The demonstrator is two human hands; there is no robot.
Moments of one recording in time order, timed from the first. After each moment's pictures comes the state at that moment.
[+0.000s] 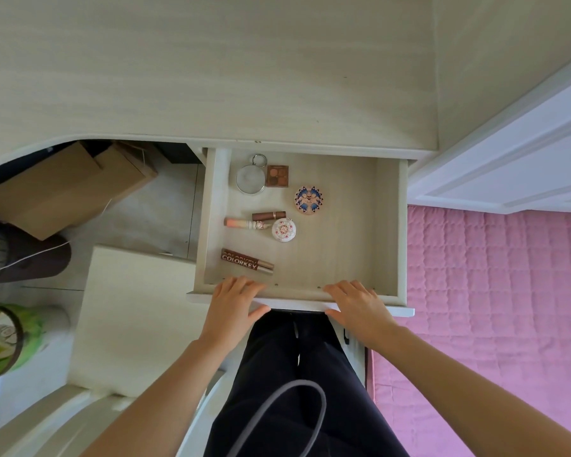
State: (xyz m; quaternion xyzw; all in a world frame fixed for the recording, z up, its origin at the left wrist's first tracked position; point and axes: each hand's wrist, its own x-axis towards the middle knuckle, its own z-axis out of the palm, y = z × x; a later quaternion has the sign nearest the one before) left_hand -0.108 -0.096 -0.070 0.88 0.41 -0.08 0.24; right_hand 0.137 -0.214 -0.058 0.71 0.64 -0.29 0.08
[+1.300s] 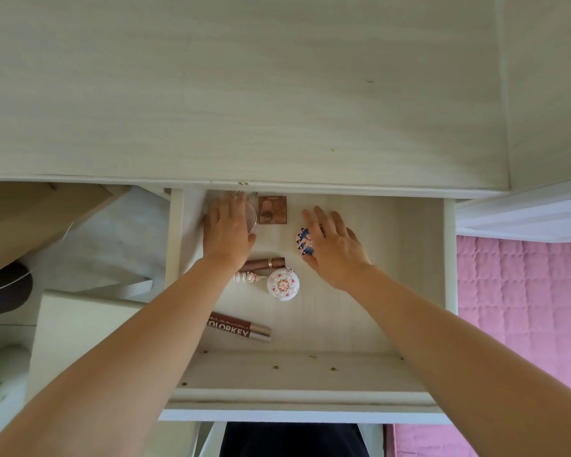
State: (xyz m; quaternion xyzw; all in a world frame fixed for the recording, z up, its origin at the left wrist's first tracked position) left_hand 0.021 0.119 -0.180 0.82 0.52 -0.12 0.20; right_hand 0.191 -0.006 -0.164 0.76 0.58 -0.28 0.08
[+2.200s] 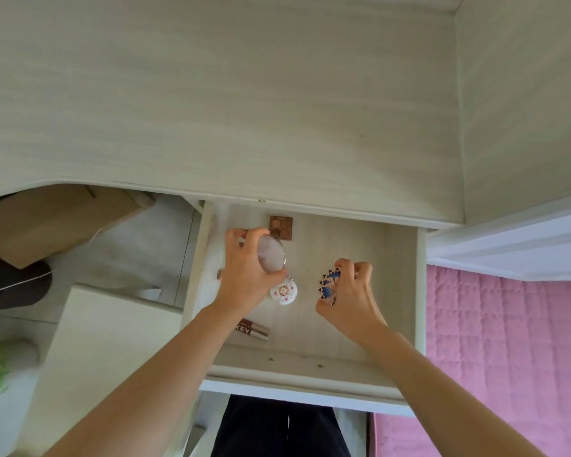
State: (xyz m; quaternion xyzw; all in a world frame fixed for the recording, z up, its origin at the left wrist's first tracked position) left_hand 0.010 0.044 -0.071 0.72 0.55 0.13 0.39; right_hand 0.174 -0.074 -0.079 0.81 0.45 -0.33 -0.15
